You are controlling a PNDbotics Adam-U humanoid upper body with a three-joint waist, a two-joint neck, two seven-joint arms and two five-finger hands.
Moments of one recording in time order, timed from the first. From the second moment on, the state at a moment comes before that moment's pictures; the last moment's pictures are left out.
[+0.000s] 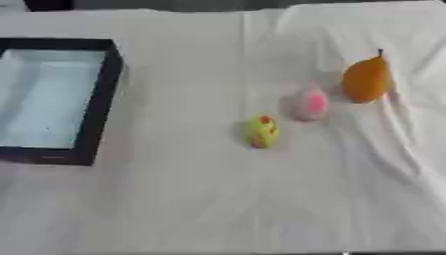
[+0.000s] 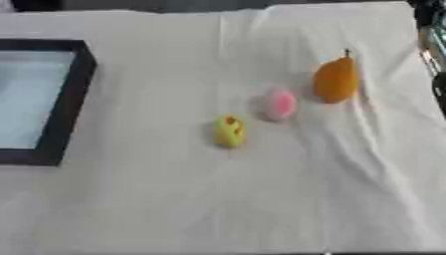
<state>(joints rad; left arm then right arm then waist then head) -0.67 0.71 0.04 -1.34 0.51 0.03 0.61 -0.89 -0.69 0.13 -1.24 -0.30 0.21 -0.18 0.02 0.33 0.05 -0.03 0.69</state>
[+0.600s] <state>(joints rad) -0.65 0.71 0.05 -1.35 0.51 0.02 0.62 -0.88 -0.70 0.12 -1.24 -0.30 0.22 -0.17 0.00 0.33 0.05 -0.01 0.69</state>
